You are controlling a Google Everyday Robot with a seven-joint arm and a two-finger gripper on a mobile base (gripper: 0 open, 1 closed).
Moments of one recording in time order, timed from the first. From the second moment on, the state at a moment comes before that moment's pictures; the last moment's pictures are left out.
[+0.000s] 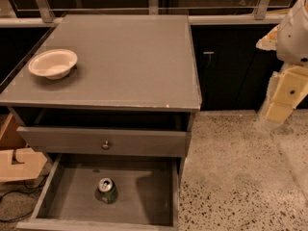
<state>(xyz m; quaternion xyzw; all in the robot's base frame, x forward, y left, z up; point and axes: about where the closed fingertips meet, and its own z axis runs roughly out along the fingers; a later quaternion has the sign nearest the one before) 0.438 -0.217 0.976 -0.60 0.78 -0.03 0.16</state>
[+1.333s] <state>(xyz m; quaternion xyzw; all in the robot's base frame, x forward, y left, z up) 0.423 -0.177 0.890 -0.61 0.76 -0.01 0.22</state>
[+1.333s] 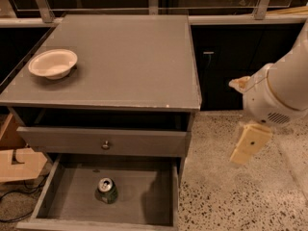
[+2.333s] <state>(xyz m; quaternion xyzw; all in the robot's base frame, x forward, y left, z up) 0.392 -0.127 0.811 -0.62 0.76 0.05 0.19</state>
